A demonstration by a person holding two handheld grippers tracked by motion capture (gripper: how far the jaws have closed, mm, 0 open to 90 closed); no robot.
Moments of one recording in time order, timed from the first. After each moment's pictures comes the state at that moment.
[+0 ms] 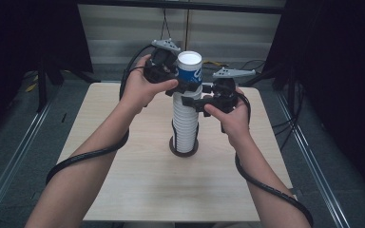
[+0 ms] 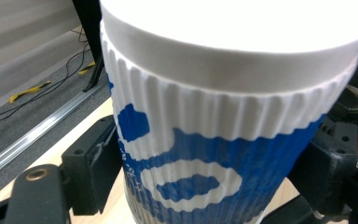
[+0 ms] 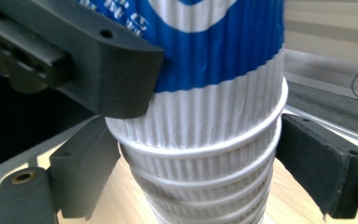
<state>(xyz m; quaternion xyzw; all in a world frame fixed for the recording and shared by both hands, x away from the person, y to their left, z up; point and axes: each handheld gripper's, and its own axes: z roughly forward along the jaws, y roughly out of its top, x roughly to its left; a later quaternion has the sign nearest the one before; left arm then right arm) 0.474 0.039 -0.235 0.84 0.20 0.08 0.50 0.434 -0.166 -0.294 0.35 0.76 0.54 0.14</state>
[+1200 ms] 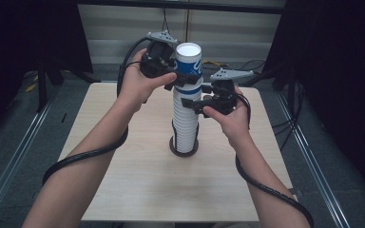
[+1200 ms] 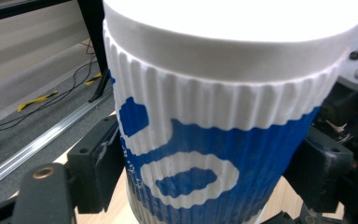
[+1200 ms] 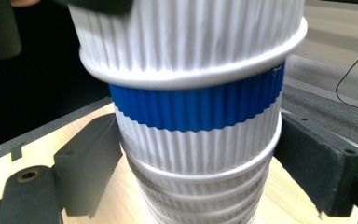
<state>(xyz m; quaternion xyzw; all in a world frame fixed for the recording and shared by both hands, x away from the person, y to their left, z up) 0.470 0.045 -0.220 0.82 0.21 0.09 0.53 0.430 -0.164 -0.293 0.34 0.77 0.52 0.16</state>
